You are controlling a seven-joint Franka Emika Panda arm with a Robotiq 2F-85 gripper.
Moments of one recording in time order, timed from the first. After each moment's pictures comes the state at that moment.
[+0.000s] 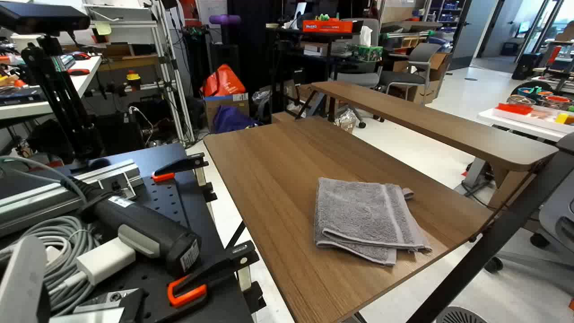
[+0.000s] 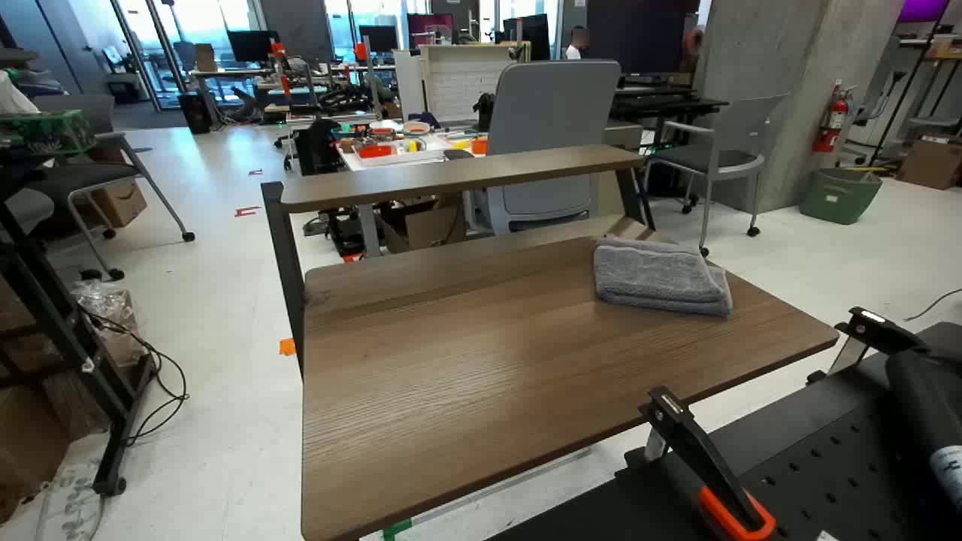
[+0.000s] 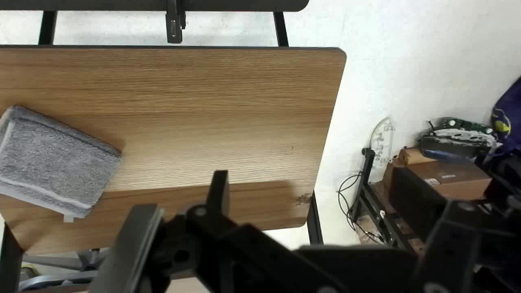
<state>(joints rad) 0.28 -0.64 0.31 -2.80 0.30 2.50 0.27</state>
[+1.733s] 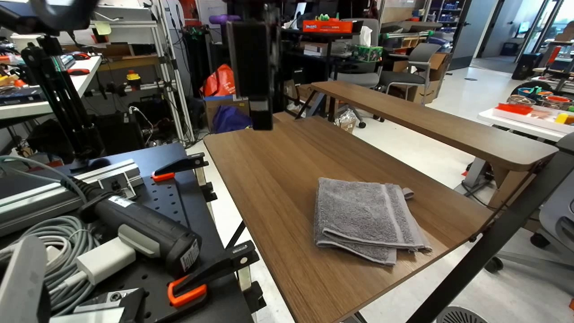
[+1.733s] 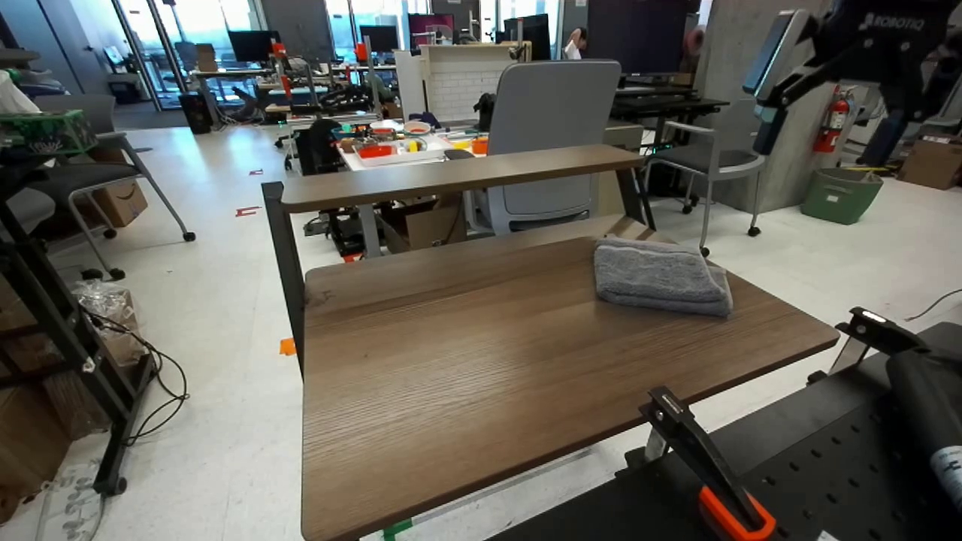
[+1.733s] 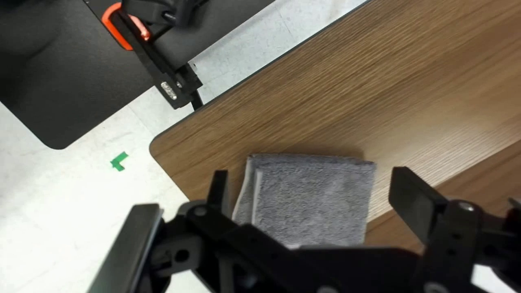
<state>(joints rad) -0.15 -0.16 0.00 -2.66 0.11 2.55 0.29</state>
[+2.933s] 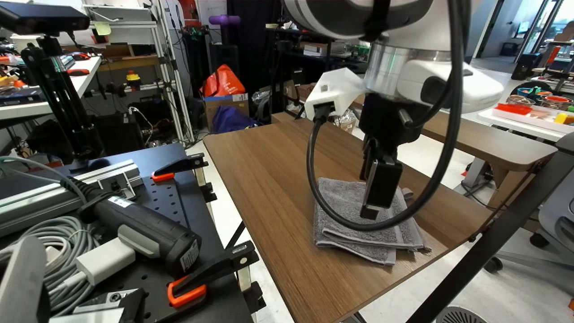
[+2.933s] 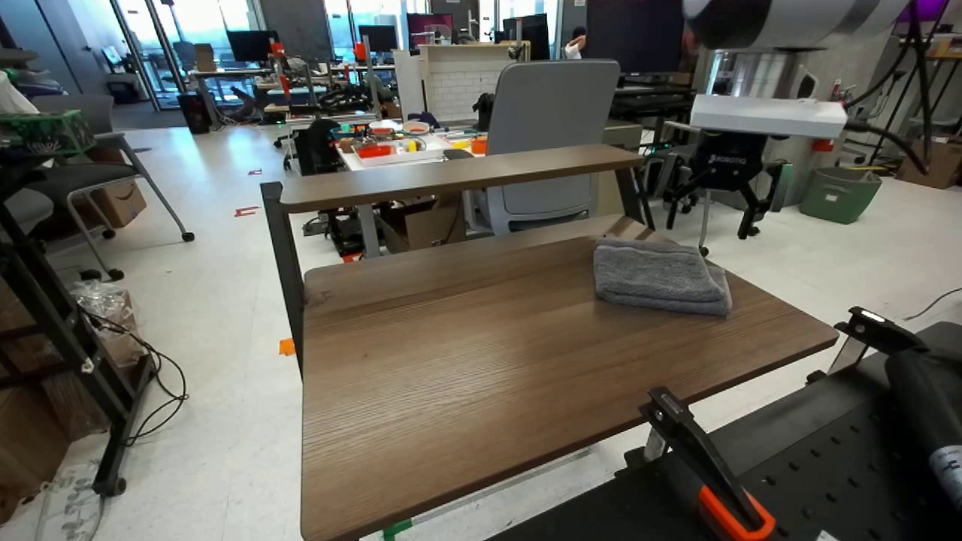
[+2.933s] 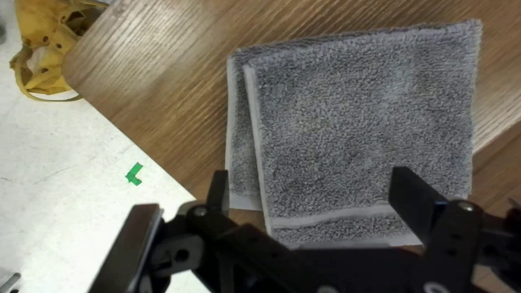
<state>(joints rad) -0.10 0.54 -0.11 -2.09 0.15 2.59 0.40</state>
